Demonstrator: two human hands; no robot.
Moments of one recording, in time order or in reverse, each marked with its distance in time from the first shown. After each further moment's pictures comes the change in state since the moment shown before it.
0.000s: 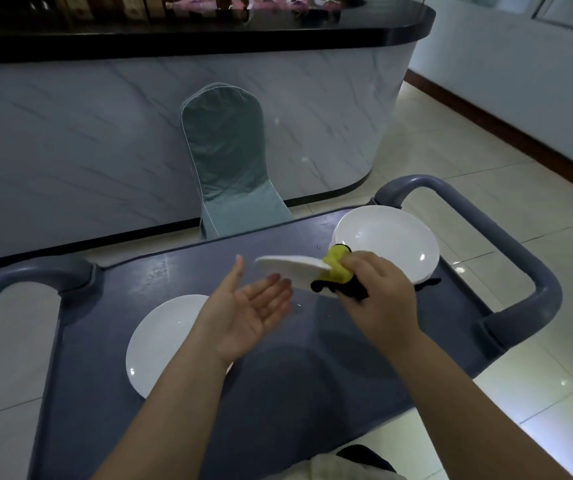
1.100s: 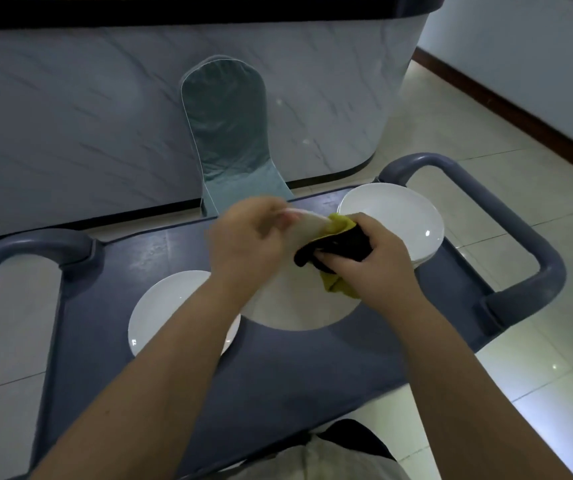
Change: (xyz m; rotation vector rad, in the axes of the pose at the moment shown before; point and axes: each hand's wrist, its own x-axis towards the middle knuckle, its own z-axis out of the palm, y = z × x) left_hand 0.003 0.015 0.021 1.162 0.253 1.469; right_hand 0.027 -0.043 -0.023 0.407 -0.254 0.574
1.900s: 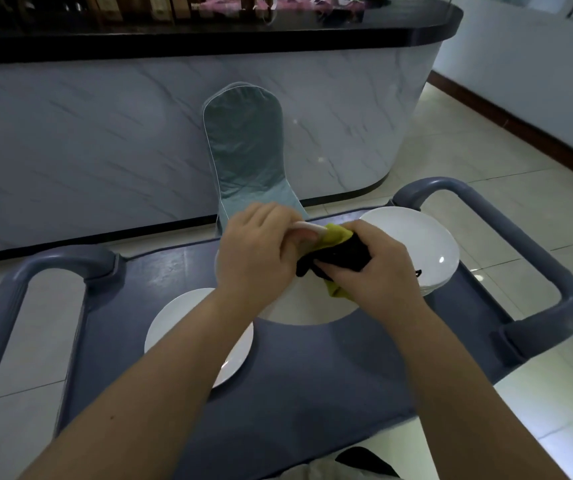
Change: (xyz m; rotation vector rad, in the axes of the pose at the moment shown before) left_hand 0.019 0.001 -0.007 0.207 0.081 0.419; right_hand 0.019 -0.019 0.007 -0.118 0.032 -0.263
